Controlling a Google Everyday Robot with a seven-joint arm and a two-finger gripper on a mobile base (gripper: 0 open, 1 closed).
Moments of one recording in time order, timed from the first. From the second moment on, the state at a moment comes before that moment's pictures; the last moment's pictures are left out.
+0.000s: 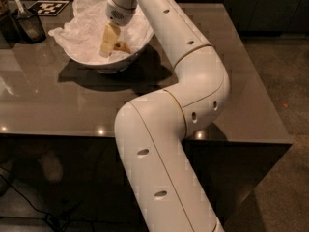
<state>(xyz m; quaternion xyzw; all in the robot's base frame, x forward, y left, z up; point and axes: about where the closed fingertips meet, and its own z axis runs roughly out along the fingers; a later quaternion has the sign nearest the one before) 0.795 0.119 0.888 -0.63 0.74 0.07 0.24</state>
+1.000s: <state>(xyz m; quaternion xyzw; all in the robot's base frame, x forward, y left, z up) 0.795 0.089 0.866 -0.59 0.77 0.09 0.22</state>
